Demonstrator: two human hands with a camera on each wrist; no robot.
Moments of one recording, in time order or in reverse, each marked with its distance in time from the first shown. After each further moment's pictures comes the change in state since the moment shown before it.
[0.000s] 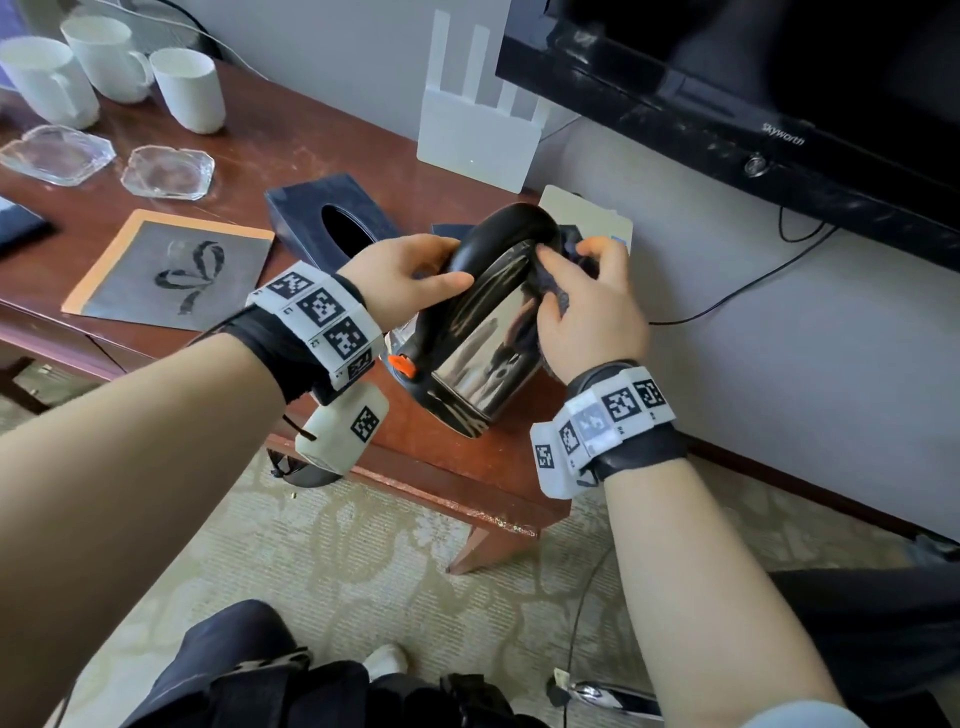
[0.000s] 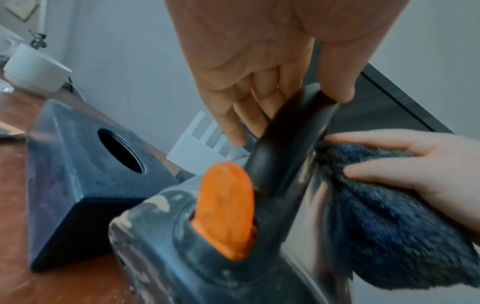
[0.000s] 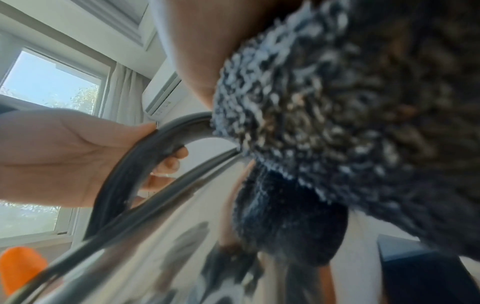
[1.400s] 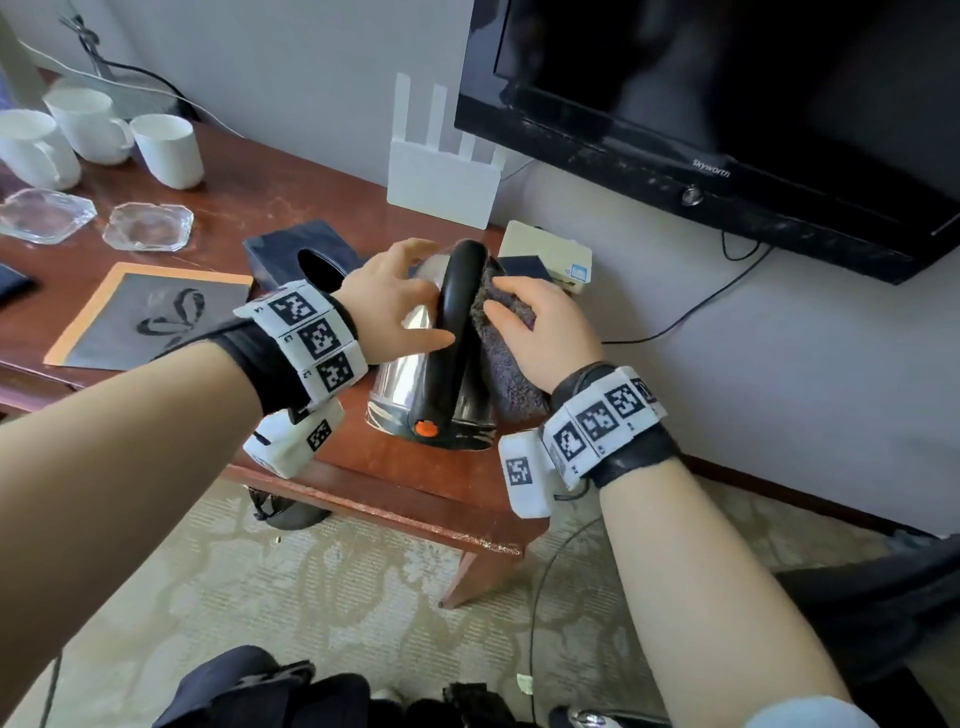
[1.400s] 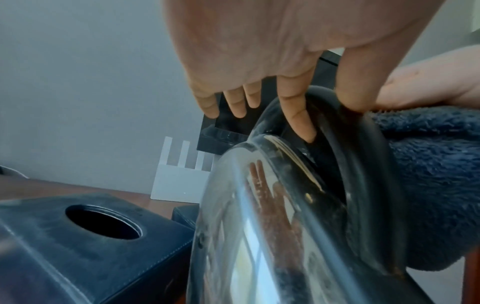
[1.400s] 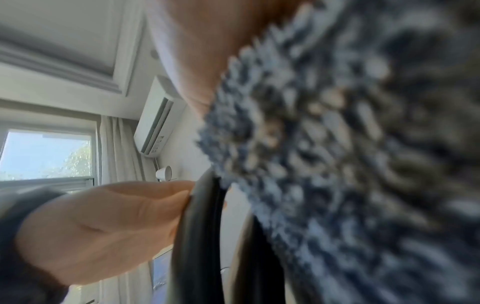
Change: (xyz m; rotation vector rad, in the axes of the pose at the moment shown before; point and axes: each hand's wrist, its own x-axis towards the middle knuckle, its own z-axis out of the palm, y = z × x) left_hand 0.004 0.005 -0.002 0.422 -0.028 0.277; right_hand 0.004 -0.009 -0.026 0.356 -0.219 -0.016
